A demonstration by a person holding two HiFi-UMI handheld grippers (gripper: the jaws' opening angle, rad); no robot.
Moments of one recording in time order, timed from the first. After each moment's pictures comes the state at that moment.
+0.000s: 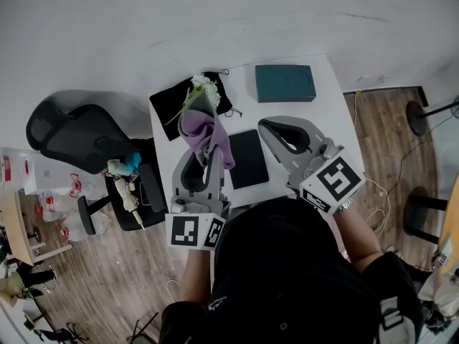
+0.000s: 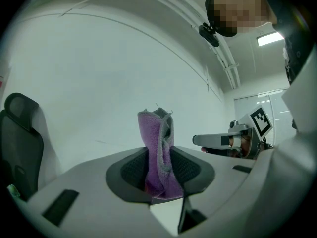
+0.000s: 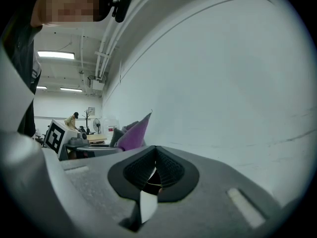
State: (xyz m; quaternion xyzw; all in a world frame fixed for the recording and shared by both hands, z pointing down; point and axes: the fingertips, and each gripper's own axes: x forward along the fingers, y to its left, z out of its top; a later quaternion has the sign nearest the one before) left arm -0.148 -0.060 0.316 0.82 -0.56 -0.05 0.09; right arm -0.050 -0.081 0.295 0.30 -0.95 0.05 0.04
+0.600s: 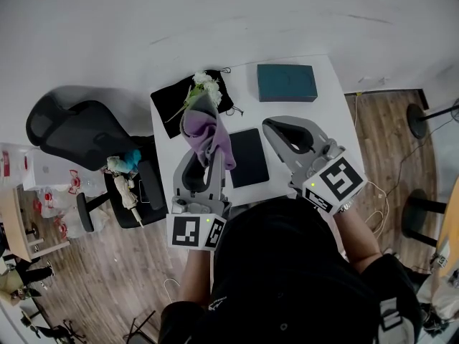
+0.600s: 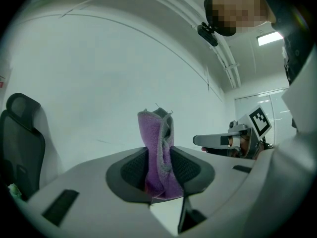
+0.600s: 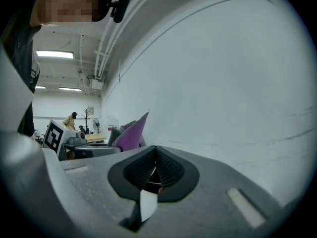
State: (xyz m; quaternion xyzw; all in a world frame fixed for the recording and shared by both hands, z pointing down) left arm -0.148 -0.056 0.318 0.82 -0.56 -0.05 0.09; right arm -0.046 -0.082 0.300 0.30 -0.95 0.06 0.05
